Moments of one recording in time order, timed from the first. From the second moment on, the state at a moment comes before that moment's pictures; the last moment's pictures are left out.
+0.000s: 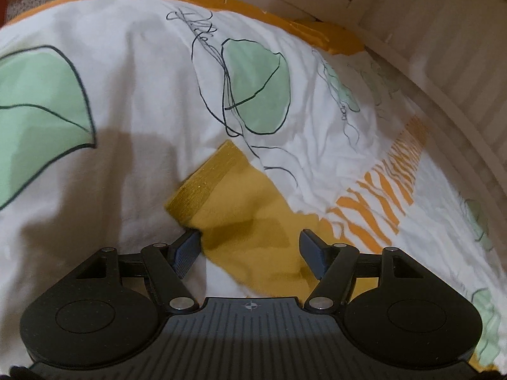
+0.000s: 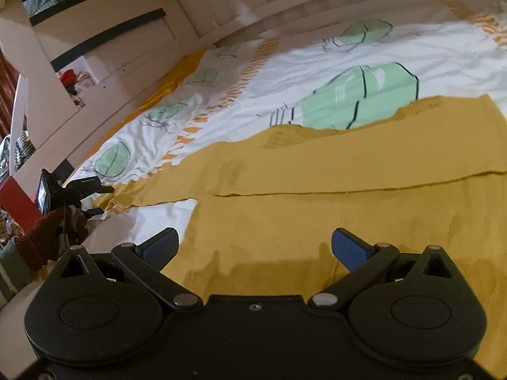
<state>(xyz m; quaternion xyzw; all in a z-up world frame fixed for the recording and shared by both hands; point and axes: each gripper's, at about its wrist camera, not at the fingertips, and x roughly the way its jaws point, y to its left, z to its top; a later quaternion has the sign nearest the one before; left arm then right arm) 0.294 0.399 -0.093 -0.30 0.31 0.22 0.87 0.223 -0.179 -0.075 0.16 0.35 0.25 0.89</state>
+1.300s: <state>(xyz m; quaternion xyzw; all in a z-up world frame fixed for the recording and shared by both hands) 0.357 -0.038 0.070 -0.19 0.23 -0.21 0.93 0.246 -0.283 -0.043 0.17 0.35 0.09 0.91</state>
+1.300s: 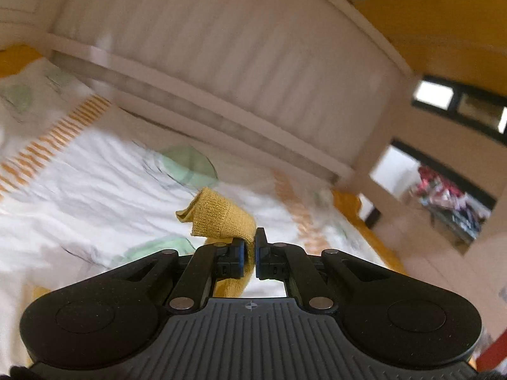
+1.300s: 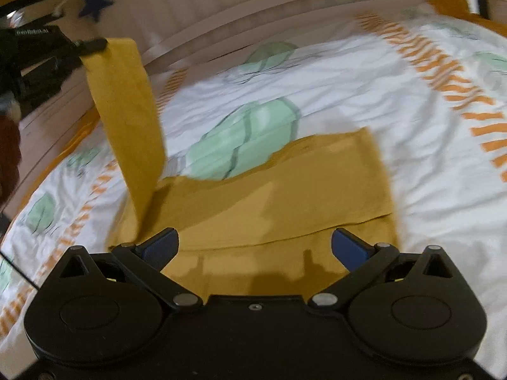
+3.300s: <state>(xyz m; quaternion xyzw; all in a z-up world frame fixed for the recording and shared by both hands) 0.301 0.118 -0.110 -0.14 0.42 -0.02 0.90 0.305 -0.228 -0.085 -0.07 0.32 0.01 0.94</state>
